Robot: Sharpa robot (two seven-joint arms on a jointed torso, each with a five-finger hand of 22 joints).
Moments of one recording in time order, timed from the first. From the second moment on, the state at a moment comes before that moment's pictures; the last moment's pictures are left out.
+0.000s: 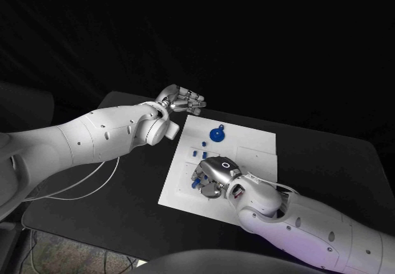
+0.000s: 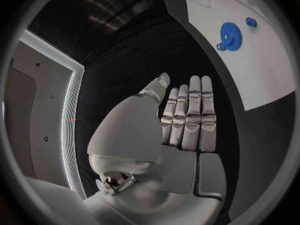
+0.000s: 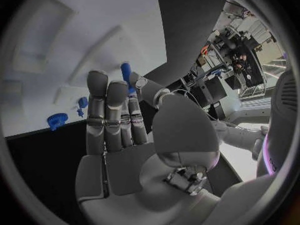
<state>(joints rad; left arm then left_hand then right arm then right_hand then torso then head) 1.26 -0.63 -0.12 1.13 -0.34 -0.34 0.27 1.41 -0.06 0.16 -0.02 0.15 1.07 0.13 0.07 0.06 1.15 0.11 0.06 0.06 1.29 0.07 0.07 0.12 0.08 1.11 0.06 0.08 0.40 0.79 -0.49 0.11 1.55 -1.92 -0.28 -0.31 1.24 -0.09 0.66 -0.24 0.05 1.26 0.08 0.06 0.07 1.34 0.04 0.06 0.06 1.44 -0.06 0.83 0.72 0.11 1.47 -0.09 0.49 1.08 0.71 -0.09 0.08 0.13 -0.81</state>
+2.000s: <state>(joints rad) 1.26 -0.63 -0.12 1.13 -0.33 -0.32 0.26 1.41 -0.06 0.16 -0.01 0.15 1.06 0.14 0.07 0.06 1.15 0.12 0.06 0.06 1.29 0.07 0.07 0.12 0.08 1.11 0.06 0.08 0.39 0.79 -0.44 0.04 1.52 -2.00 -0.32 -0.42 1.22 -0.22 0.56 -0.21 0.05 1.12 0.09 0.07 0.07 1.16 0.07 0.07 0.06 1.44 -0.03 0.82 0.70 0.13 1.47 -0.06 0.42 1.09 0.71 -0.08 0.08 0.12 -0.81</state>
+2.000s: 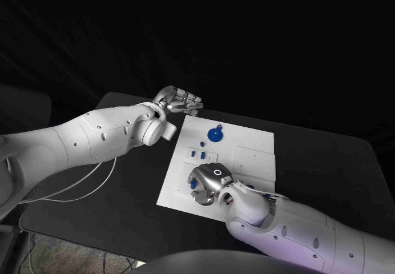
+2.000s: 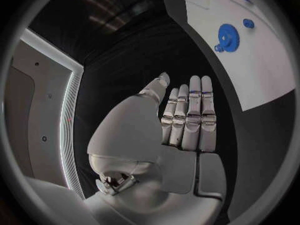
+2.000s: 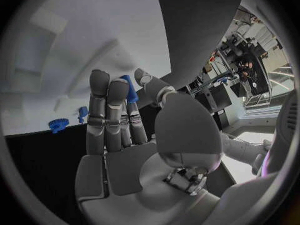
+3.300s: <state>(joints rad) 1.26 -0.69 -0.12 1.15 -0.32 -0.33 0.31 1.40 -0.04 0.17 0.01 0.15 1.06 0.13 0.07 0.06 1.32 0.06 0.06 0.06 1.39 0.03 0.08 0.15 0.06 1.17 0.02 0.11 0.40 0.79 -0.84 0.30 1.68 -1.42 -0.35 -0.31 1.12 -0.08 0.24 0.03 0.05 1.16 0.06 0.06 0.19 1.30 -0.04 0.64 0.69 1.45 -0.10 0.87 0.72 0.08 1.46 -0.12 0.53 1.08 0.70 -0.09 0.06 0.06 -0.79</state>
